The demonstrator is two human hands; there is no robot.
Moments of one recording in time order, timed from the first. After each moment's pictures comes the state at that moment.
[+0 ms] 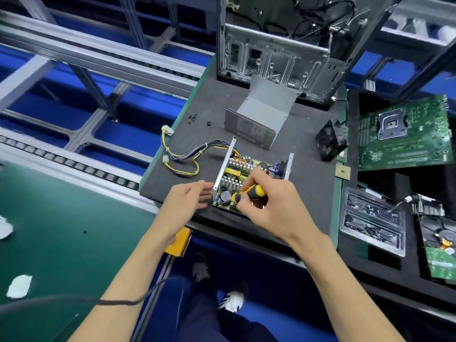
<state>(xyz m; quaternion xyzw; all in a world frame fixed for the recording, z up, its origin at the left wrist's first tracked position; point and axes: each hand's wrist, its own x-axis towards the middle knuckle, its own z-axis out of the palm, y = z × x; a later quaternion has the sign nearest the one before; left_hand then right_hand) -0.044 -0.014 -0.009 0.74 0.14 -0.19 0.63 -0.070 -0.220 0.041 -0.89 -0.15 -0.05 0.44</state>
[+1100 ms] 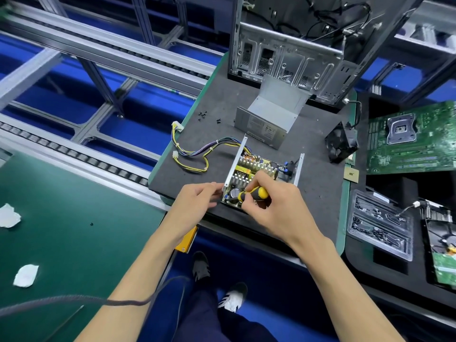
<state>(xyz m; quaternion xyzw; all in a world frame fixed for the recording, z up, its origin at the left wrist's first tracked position) -0.056 -0.013 0.002 0.75 0.11 -0.19 0.62 -0.075 -0.206 0.039 -0.91 -0.14 -0.05 0.38</state>
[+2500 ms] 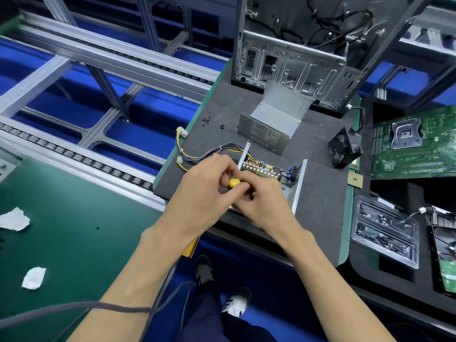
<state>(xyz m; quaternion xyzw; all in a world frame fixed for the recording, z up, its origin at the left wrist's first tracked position) -0.053 -0.025 0.075 0.89 -0.15 0.05 0.42 -0.047 -0.180 0.023 -0.88 -0.14 -0.03 0.45</state>
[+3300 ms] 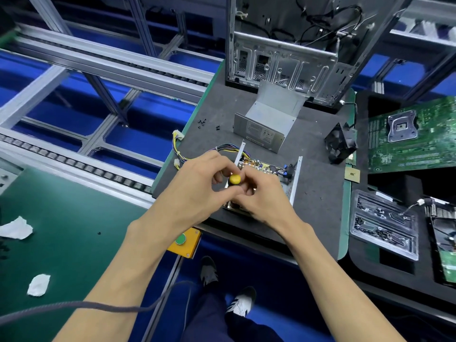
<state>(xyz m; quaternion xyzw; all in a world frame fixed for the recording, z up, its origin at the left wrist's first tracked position) -0.044 -0.019 0.099 0.90 -0.22 -0.01 0.39 -0.040 -0.188 0.019 -0.85 -0.09 0.02 0.51</state>
